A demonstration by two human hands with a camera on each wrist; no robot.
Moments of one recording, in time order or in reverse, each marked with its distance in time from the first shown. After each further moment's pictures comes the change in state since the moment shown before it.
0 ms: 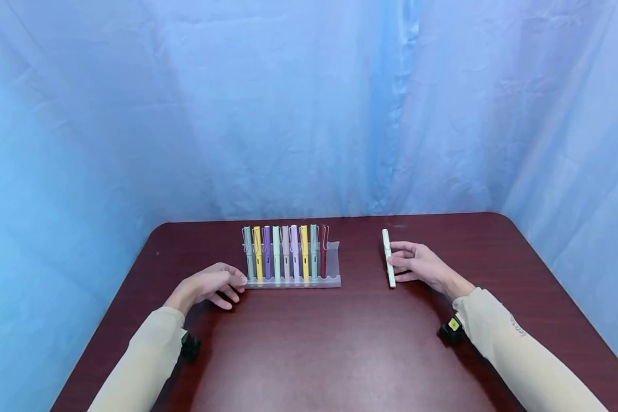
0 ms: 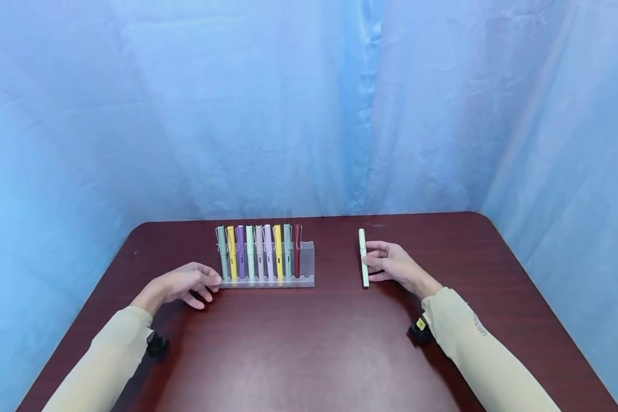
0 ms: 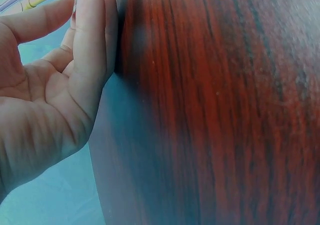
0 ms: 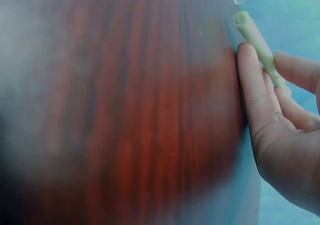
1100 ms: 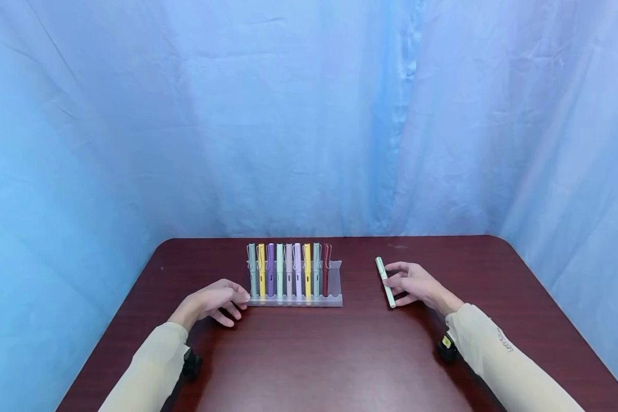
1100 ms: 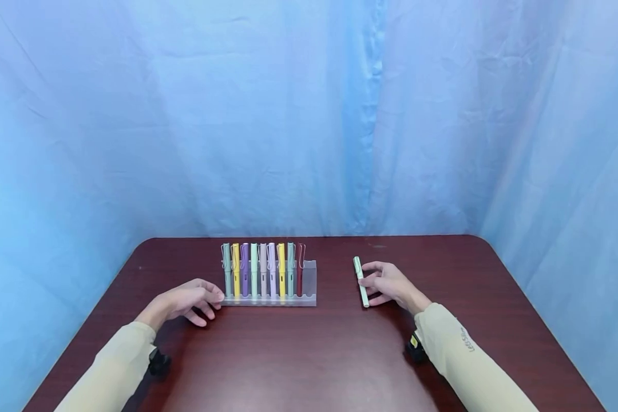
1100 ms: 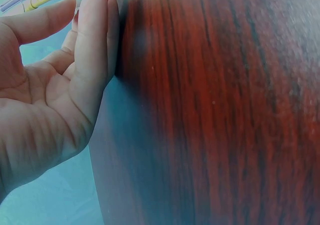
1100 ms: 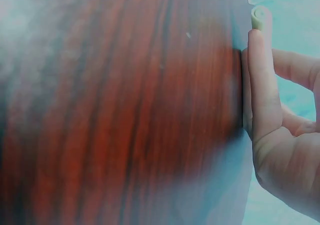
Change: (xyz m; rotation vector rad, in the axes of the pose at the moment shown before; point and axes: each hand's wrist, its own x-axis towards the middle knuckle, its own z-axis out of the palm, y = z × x) left_hand -0.005 -0.001 0.006 0.000 0.048 0.008; right_hand 0.012 -0.002 0.013 -0.122 0.043 0.053
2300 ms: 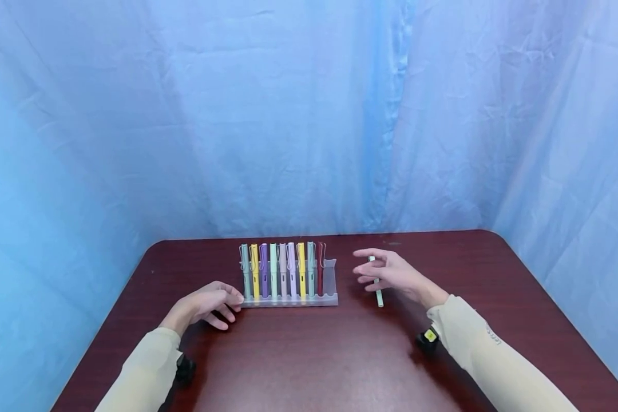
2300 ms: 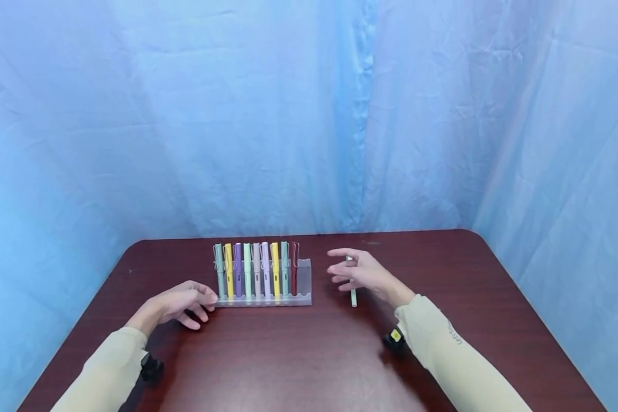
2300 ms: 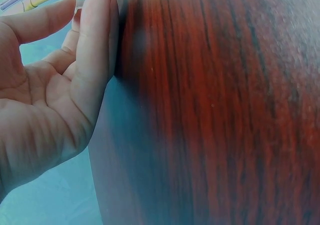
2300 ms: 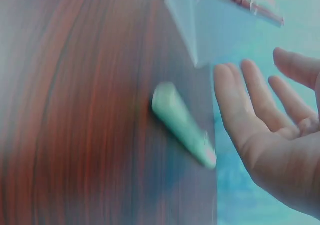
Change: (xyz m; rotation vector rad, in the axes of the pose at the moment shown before) left_hand -0.001 0.001 -0.001 0.008 0.003 -0.011; right_hand 0.000 -0.040 0.034 0.128 -0.143 -0.176
